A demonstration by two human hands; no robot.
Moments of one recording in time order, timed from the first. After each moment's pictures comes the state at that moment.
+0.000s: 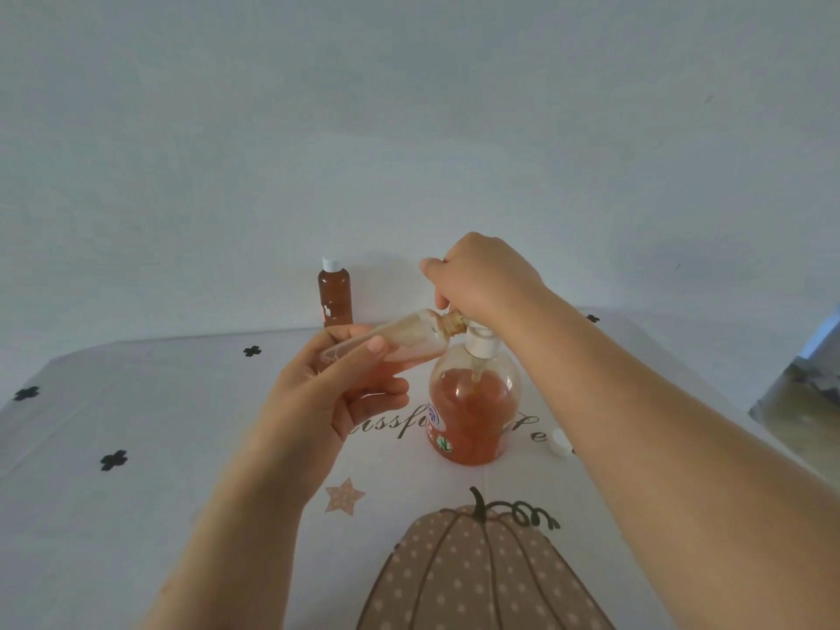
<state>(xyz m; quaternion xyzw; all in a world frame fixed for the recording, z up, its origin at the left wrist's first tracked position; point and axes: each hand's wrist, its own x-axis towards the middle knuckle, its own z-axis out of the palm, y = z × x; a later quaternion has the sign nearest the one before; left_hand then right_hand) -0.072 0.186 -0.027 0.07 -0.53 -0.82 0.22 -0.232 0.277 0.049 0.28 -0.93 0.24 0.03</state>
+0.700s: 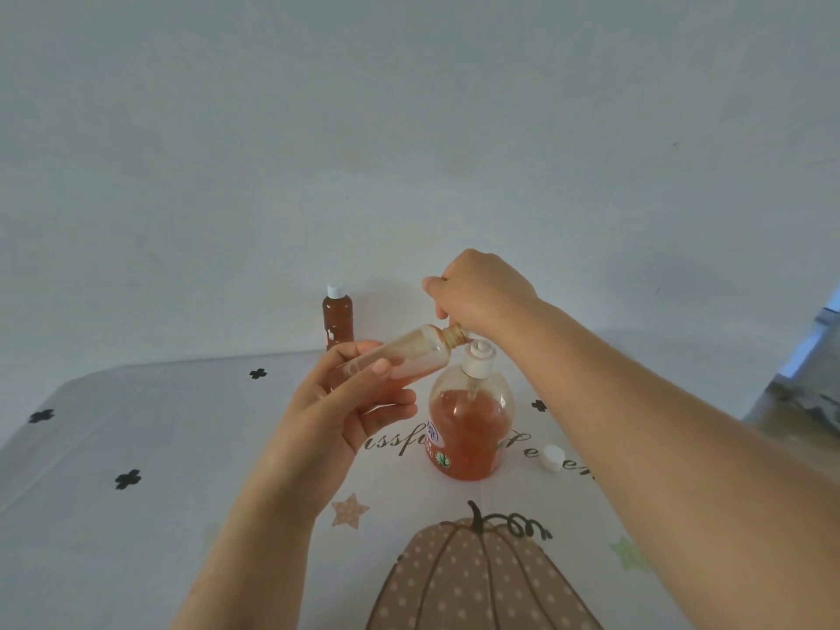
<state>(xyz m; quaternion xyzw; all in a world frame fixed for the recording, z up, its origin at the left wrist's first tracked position) -0.069 0.185 -0.026 0.03 -0.51 -0.83 0.21 -0.224 0.280 0.067 0.28 -0.93 0.23 0.03</state>
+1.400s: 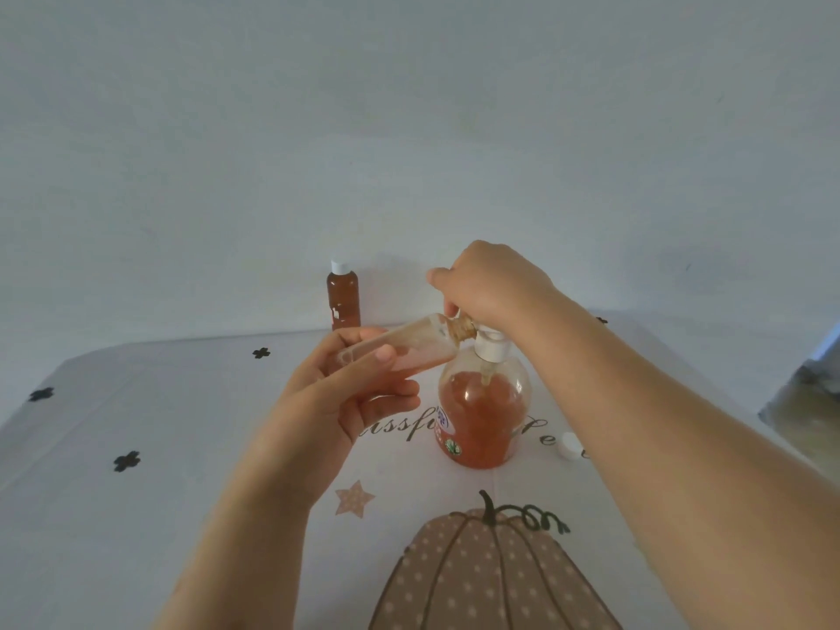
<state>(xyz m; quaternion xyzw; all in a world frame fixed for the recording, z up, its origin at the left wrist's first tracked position) -0.073 0.179 -0.033 0.05 -0.51 -0.83 0.21 -0.235 0.274 0.049 0.28 -0.94 0.20 0.01</state>
